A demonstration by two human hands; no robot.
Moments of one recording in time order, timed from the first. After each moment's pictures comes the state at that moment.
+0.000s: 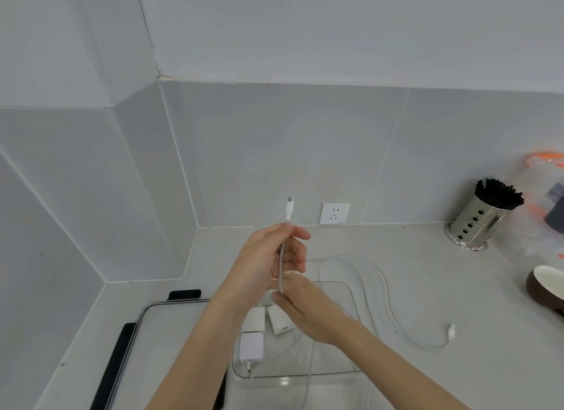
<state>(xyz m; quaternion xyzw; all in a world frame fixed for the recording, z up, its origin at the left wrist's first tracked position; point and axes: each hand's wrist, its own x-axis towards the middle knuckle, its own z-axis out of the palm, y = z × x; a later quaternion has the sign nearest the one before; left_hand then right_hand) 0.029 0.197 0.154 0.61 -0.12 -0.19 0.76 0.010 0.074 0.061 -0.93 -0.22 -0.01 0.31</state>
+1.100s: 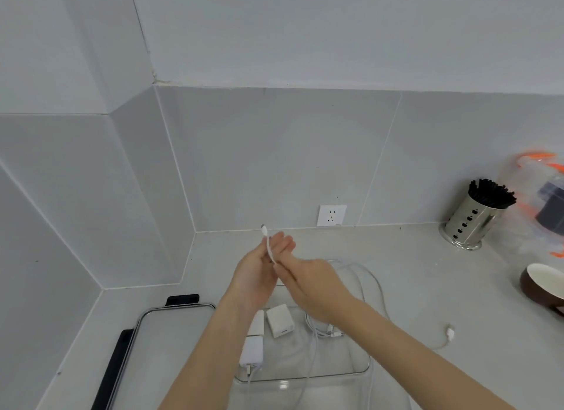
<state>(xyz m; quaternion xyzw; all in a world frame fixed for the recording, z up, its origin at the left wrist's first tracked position) 0.057 0.188 0.103 0.40 0.08 -0.24 0.88 0.017 0.075 0.099 -0.94 -0.19 -0.14 0.23</state>
